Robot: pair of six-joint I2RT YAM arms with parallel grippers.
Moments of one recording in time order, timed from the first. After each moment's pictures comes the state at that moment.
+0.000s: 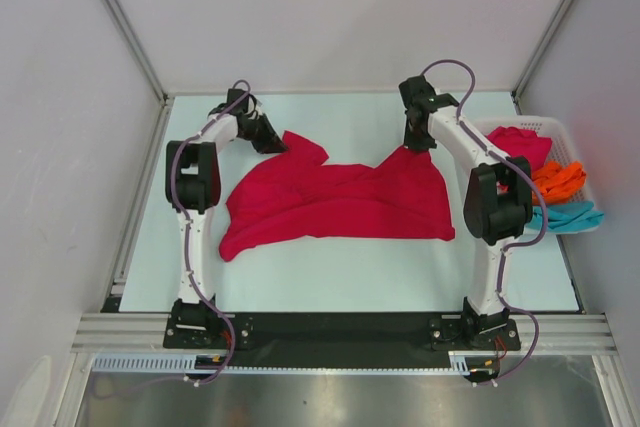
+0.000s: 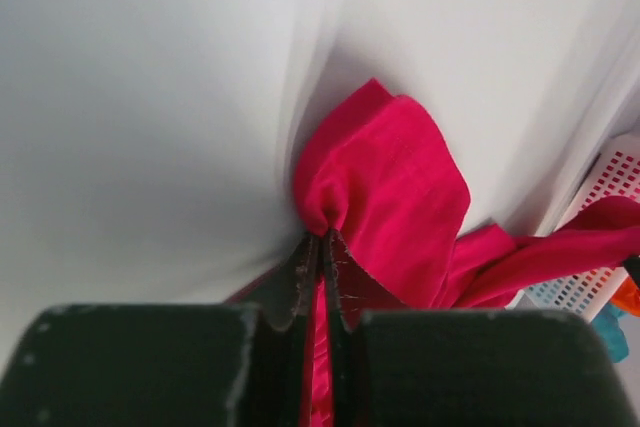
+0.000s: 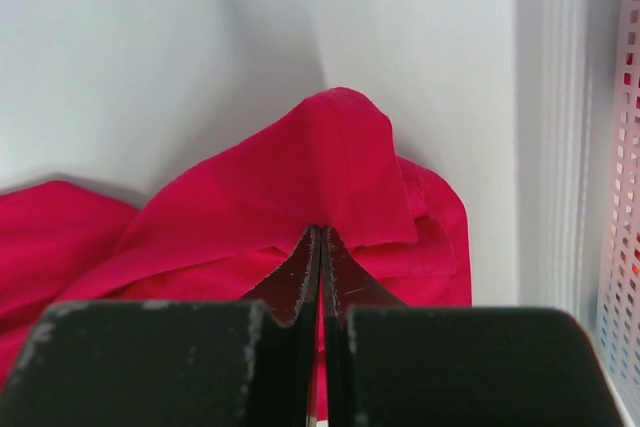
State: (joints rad) left arm -0.08 2.44 1.95 -0.58 0.55 -0.60; right arm 0.29 2.02 1.78 -0.86 0.31 0.39
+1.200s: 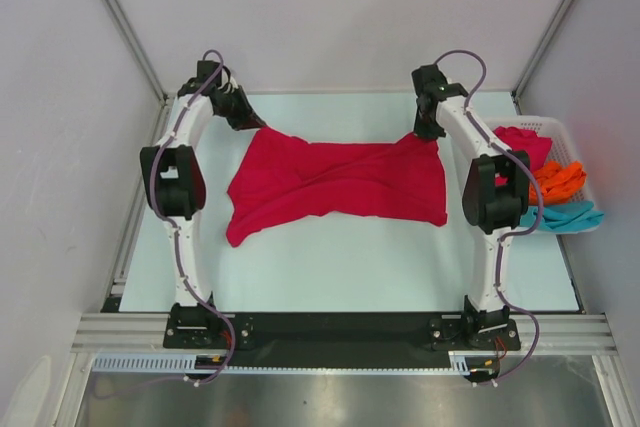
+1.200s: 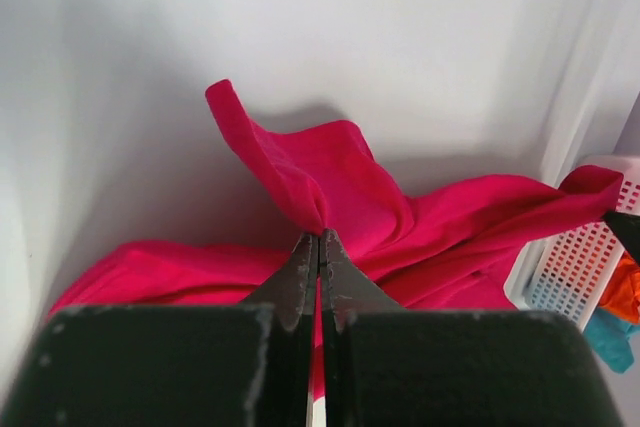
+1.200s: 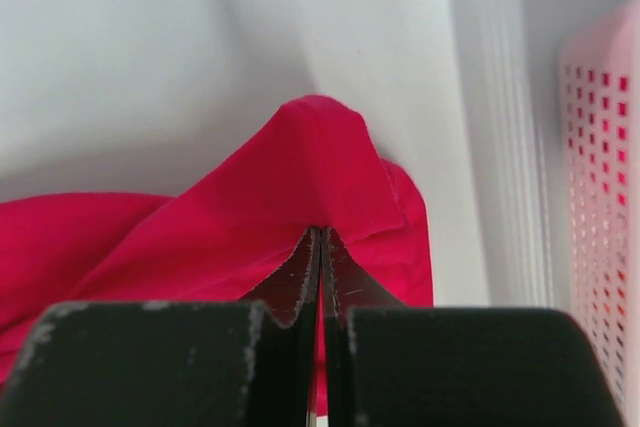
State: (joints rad) left arm -0.01 2.29 2.08 -0.75 0.49 -0.51; right arm 0.22 2.13 1.94 -0.88 0.32 0.37
